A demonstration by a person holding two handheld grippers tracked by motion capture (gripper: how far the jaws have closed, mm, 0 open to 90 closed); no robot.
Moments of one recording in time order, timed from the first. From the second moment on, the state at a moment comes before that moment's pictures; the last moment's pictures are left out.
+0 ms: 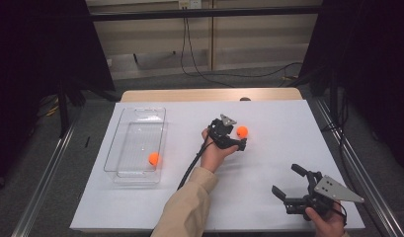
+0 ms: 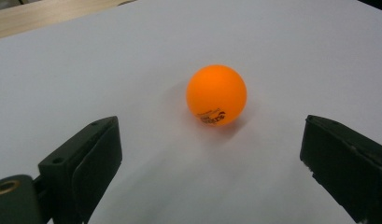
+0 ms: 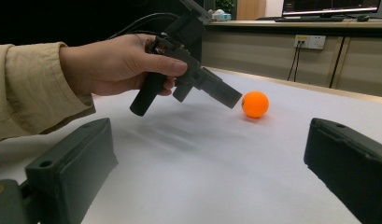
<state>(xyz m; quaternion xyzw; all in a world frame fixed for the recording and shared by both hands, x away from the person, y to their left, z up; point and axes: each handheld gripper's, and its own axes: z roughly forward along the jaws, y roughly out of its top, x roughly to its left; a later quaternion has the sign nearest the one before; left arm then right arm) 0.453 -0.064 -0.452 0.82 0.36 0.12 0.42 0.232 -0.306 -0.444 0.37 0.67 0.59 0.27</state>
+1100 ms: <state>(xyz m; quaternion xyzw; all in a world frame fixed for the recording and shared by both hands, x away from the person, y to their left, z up) 0.464 -0.070 -0.454 0.81 0.37 0.12 0.43 0.232 -0.306 -0.444 0.37 0.67 0.59 0.26</state>
